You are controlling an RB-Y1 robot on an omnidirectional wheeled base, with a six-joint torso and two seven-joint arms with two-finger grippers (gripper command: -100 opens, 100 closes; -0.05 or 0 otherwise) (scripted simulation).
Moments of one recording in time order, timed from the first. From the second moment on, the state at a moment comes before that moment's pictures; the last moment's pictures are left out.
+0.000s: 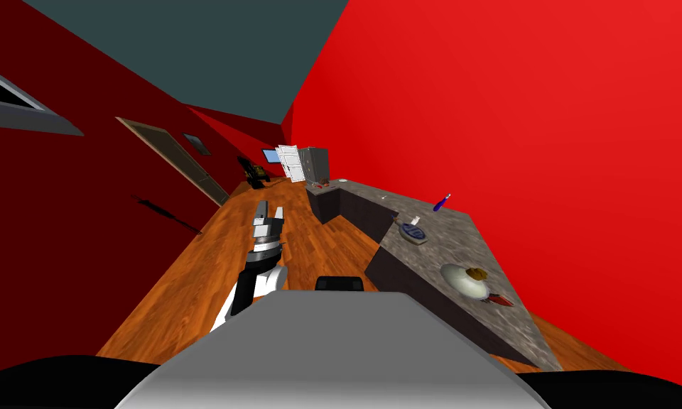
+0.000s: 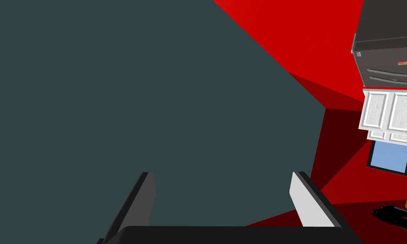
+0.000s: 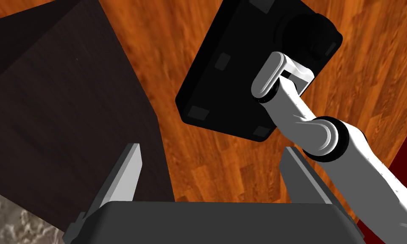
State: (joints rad) left arm 0.53 0.03 0.02 -2.35 0.04 -0.45 -0.12; right arm 0.46 -1.40 0.84 -0.67 0.45 -1.10 0.40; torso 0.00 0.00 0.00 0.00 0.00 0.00
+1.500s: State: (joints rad) left arm 0.53 0.03 0.02 -2.35 0.04 -0.45 -0.12; right arm 0.32 -1.61 0.93 -0.55 0.53 -1.03 0.41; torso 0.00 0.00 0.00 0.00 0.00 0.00
